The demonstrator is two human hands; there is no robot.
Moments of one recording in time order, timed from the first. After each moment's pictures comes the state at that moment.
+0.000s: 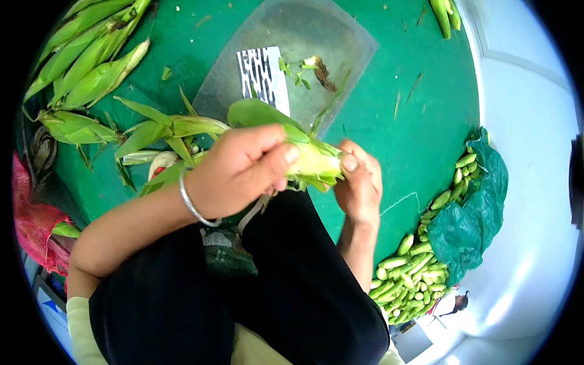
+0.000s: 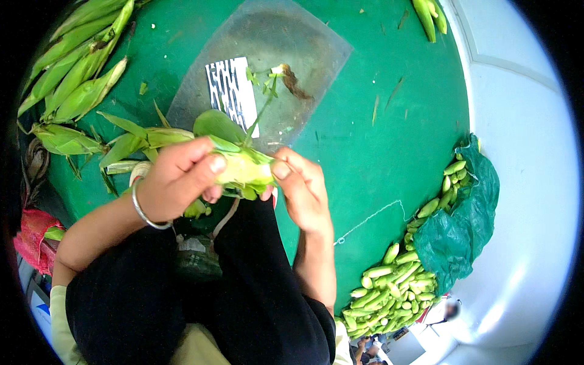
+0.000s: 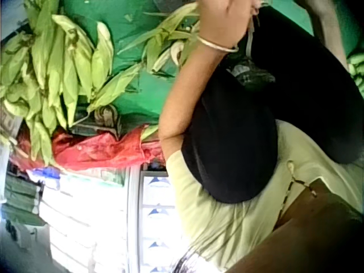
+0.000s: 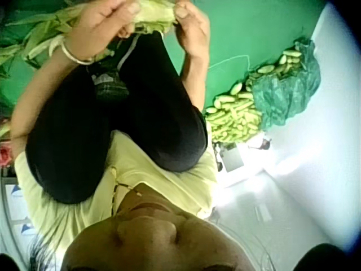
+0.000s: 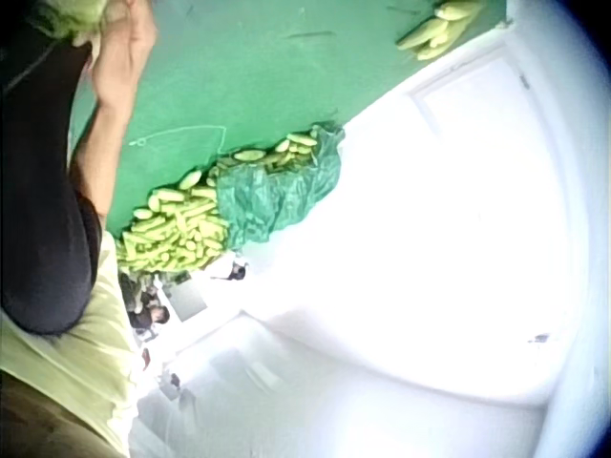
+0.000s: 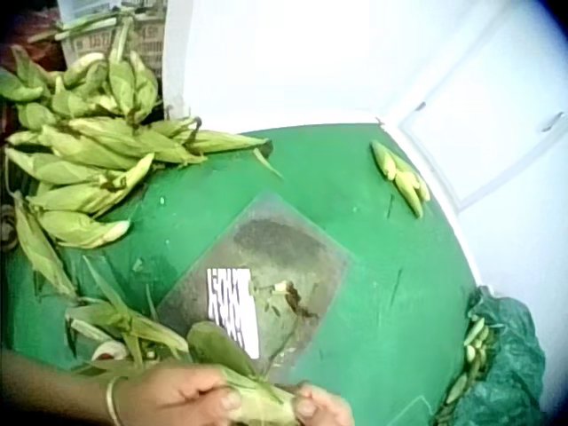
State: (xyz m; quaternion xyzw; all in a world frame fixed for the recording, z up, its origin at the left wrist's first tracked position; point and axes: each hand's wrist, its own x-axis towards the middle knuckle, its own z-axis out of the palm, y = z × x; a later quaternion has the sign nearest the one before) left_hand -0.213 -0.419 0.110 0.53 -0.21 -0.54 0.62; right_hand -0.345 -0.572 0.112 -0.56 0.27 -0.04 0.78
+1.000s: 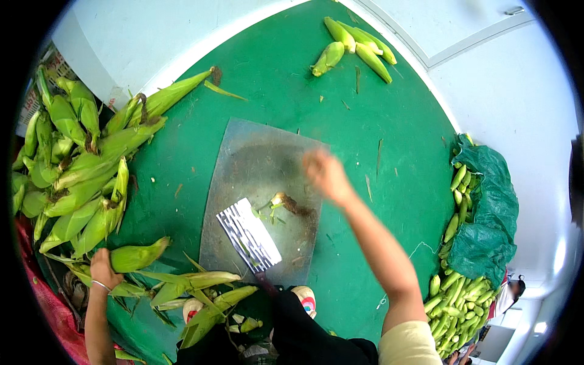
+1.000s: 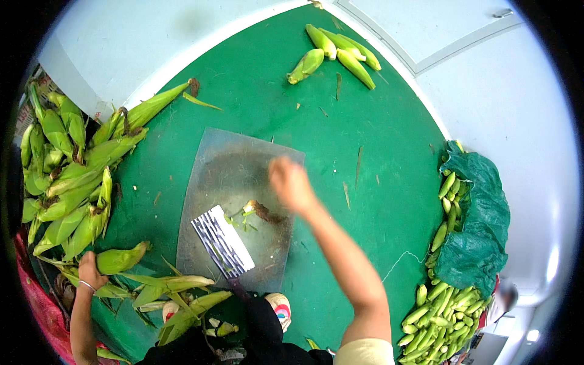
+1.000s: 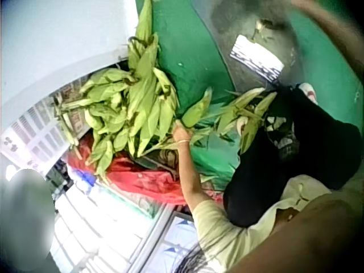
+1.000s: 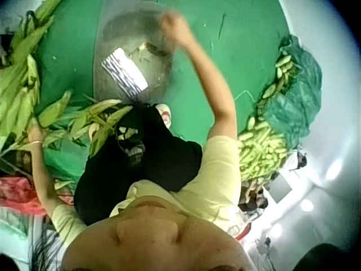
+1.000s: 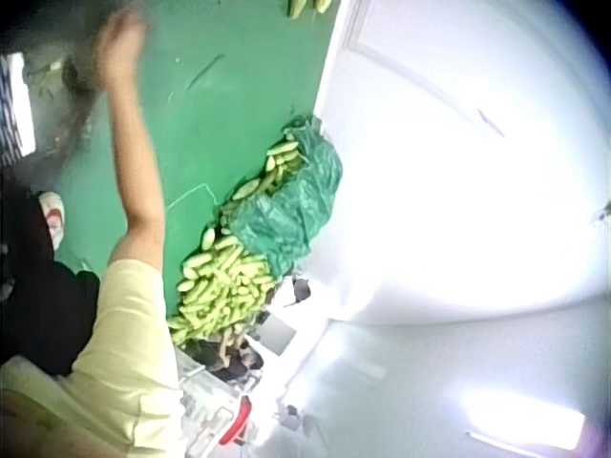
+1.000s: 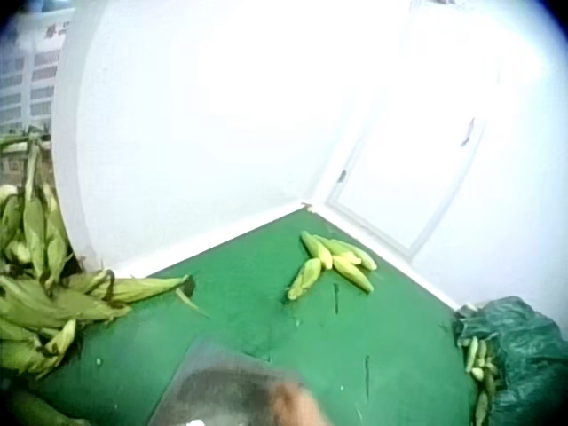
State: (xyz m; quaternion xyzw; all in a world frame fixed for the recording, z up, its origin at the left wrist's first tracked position) left_hand 0.019 -0.158 -0.008 0.93 -0.29 -0.21 -0.06; right_hand -0.217 -0.744 0.031 -0.91 0.22 -0.11 0.34
